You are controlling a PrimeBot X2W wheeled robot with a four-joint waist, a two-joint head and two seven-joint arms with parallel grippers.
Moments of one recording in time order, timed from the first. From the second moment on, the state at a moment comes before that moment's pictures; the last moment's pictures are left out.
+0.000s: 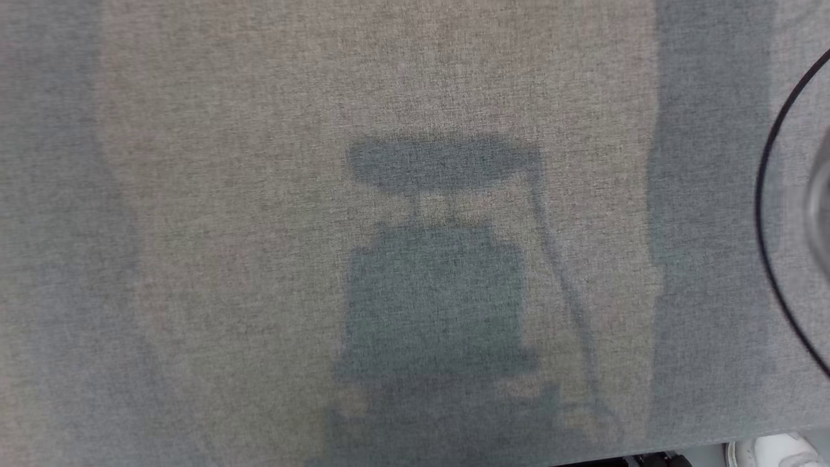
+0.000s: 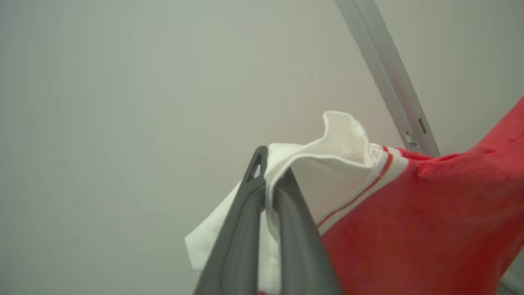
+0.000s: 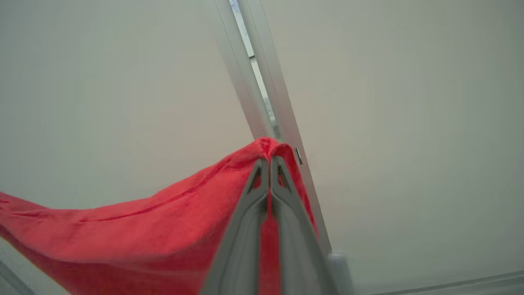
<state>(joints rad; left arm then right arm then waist) -1.94 0.31 -0.47 0.83 -0.05 -0.12 -0.20 -1.77 -0.05 -0.12 0.85 0.29 0.13 -0.16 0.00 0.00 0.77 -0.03</state>
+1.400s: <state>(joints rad) 0.09 0.51 -0.64 -0.28 -0.41 0.34 -0.01 0.13 -0.31 -0.07 -0.06 0.51 0.13 0.06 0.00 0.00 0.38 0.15</state>
